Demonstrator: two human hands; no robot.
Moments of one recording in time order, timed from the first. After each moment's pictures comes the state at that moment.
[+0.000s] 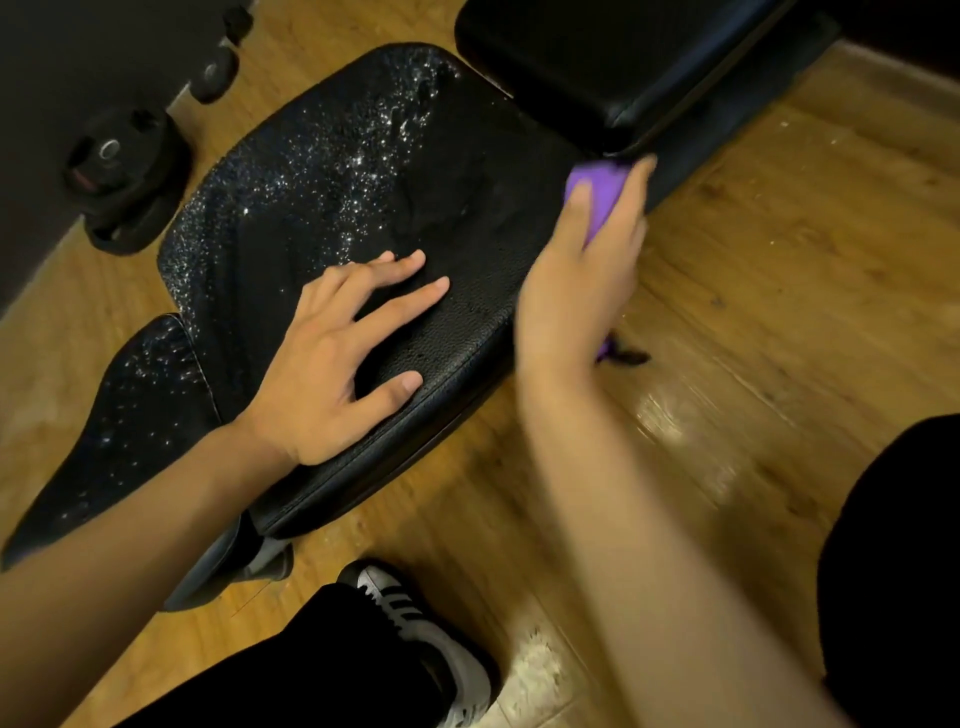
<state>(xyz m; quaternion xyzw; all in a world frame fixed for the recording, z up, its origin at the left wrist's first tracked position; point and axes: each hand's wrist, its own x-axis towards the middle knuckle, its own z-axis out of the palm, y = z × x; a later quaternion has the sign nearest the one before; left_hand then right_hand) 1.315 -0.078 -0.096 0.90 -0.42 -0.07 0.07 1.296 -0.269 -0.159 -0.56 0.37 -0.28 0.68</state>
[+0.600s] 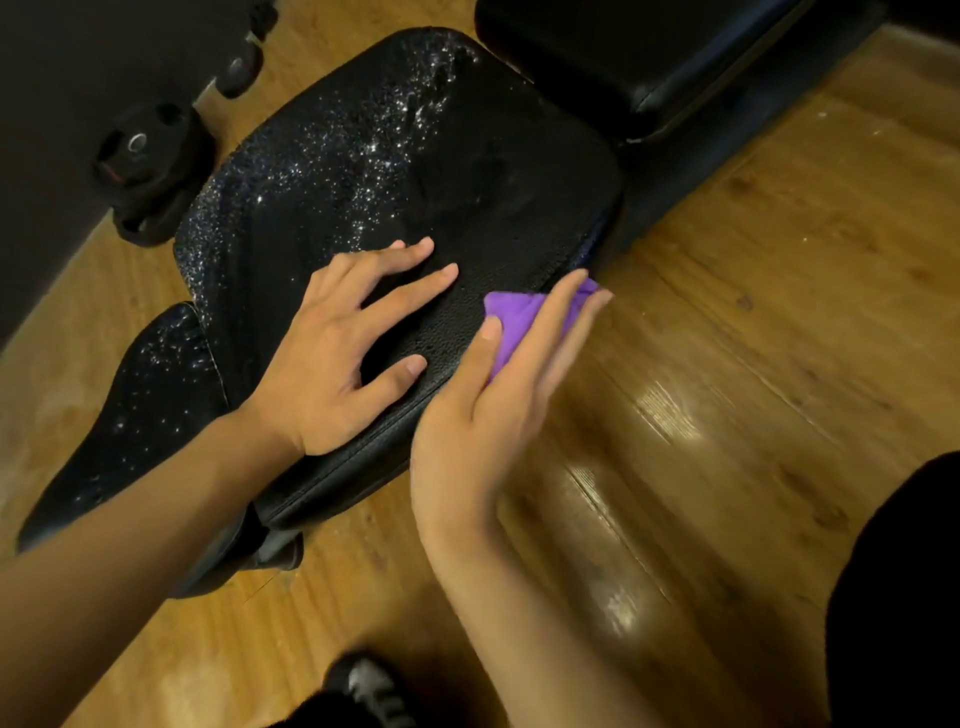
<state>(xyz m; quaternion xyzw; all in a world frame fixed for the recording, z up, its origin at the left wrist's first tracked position) 1.315 -0.081 -0.094 0.91 -0.41 -0.06 0.07 1.233 -0.179 -0.139 -0.55 0.34 -0.31 0.69</state>
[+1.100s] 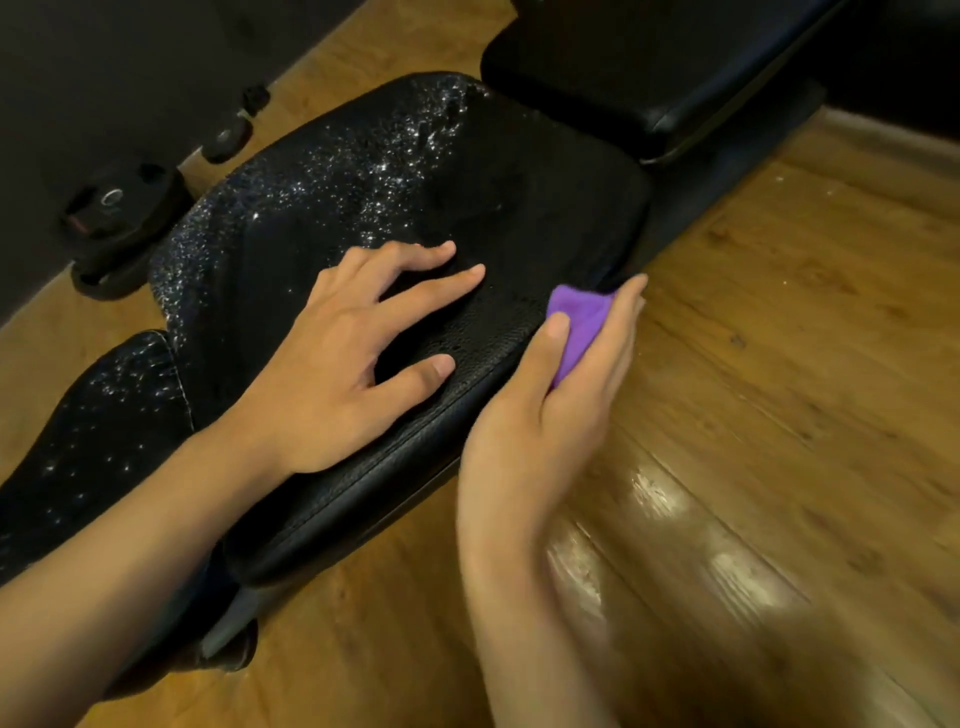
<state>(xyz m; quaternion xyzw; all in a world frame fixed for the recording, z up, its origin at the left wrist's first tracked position) 1.323 -0.074 -0.102 0.90 -0.43 -0.05 0.10 1.240 -0.171 -0.170 -0.52 0.37 -0.36 0.68</state>
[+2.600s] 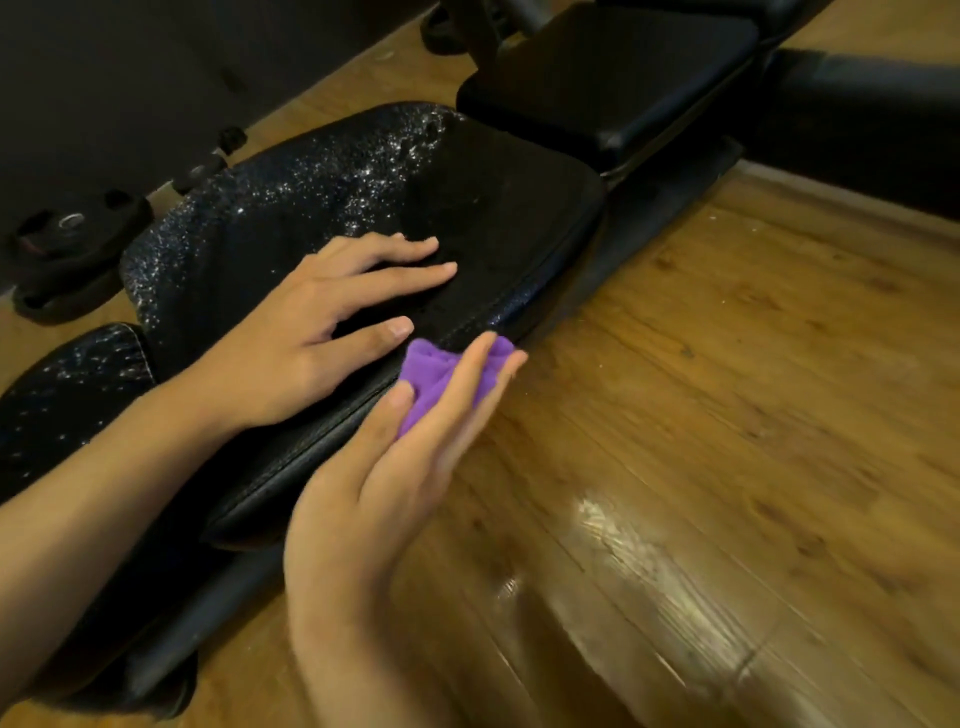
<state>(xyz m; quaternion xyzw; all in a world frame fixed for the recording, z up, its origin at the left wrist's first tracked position) 1.326 -0.054 -0.104 0.85 -0.49 -0.06 0.16 1.220 -0.076 -0.168 -0.57 0.36 -0.44 0.60</state>
